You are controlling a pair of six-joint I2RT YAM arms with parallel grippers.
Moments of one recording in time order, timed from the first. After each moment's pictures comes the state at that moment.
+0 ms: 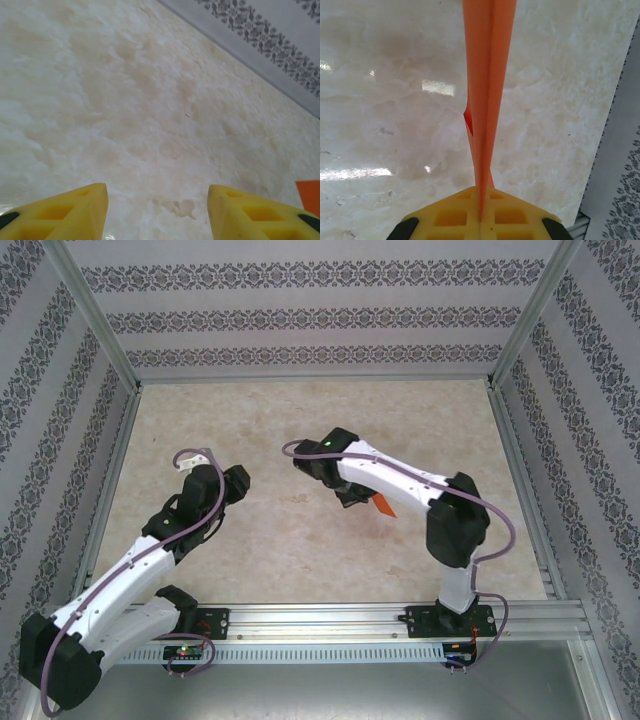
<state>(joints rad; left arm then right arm) -0.49 0.88 0.63 -0.31 -0.28 -0.86 0.86 1.92 1.66 -1.53 0.54 0.60</state>
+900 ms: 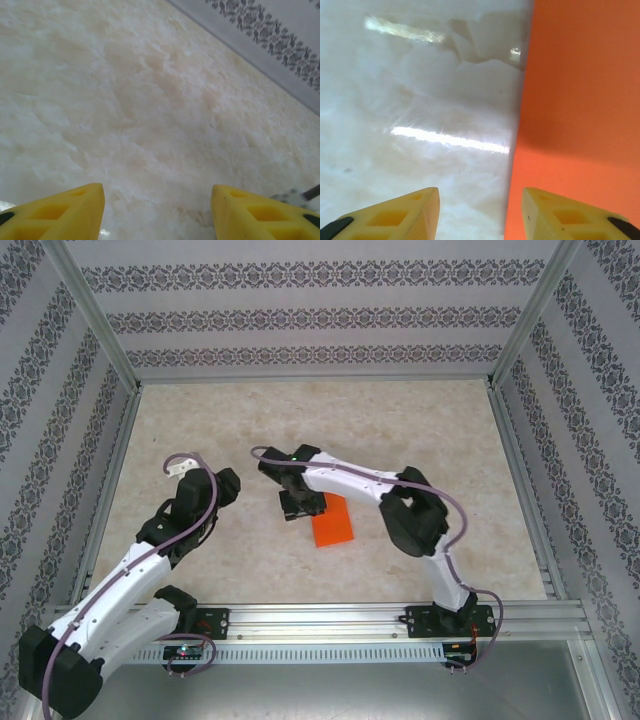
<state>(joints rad) -0.45 0.86 0.61 -0.36 -0.29 -0.85 0.91 2.09 1.69 -1.07 0.01 0.70</state>
